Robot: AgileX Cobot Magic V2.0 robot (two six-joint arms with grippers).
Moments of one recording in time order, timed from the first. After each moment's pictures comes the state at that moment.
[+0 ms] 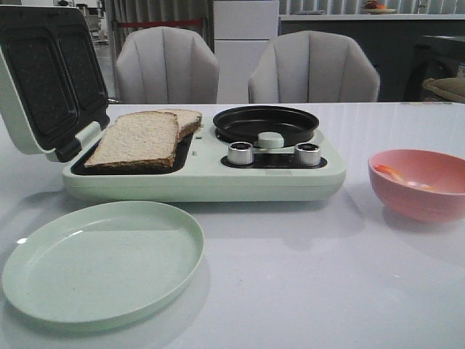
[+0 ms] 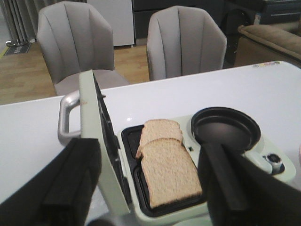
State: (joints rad) left arm -0.58 0.75 -0.91 0.63 0.54 -0.64; right arm 0.42 0.07 -0.18 0.05 0.29 0.07
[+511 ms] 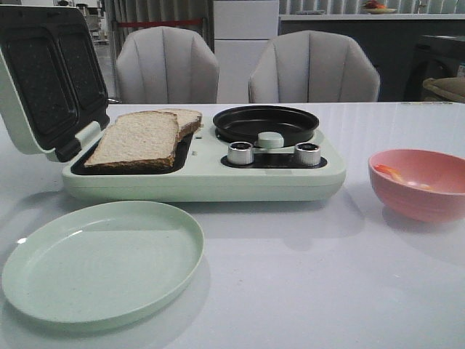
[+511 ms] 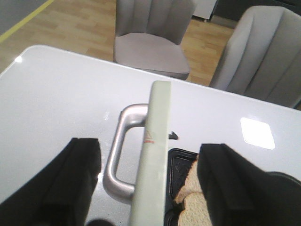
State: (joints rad) left arm -0.10 1.28 -1.35 0.21 0.55 -0.55; right arm 0.42 0.07 -0.18 0.05 0.29 0.07
